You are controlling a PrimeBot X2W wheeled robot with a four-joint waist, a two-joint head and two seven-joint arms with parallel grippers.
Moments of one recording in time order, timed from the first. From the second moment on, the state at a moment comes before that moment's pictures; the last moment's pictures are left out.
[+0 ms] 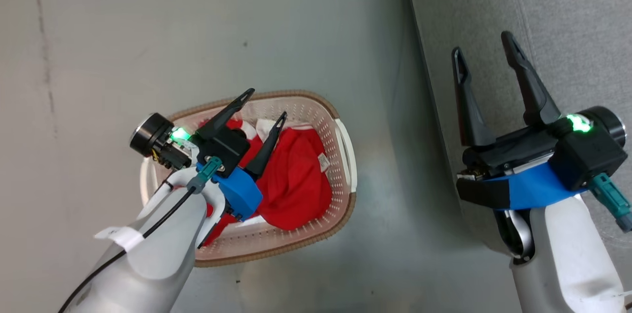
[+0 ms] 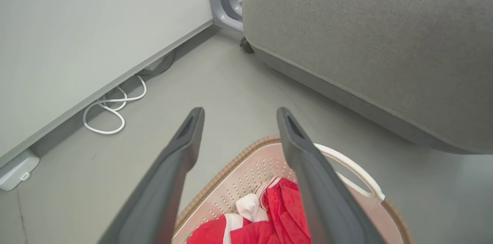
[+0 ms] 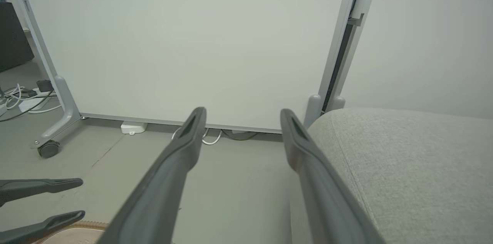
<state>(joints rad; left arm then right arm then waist) -0.65 0.25 -0.65 0.62 -0.16 -0.13 -0.26 -0.40 -0.05 0.09 0.04 0.03 0.13 -0.26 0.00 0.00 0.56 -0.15</state>
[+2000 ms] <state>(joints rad) -1.05 0.15 -1.28 1.27 -0.32 -0.13 -0.11 -0.47 -0.05 0.09 -0.24 -0.02 0.13 -0.26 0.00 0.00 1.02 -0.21</state>
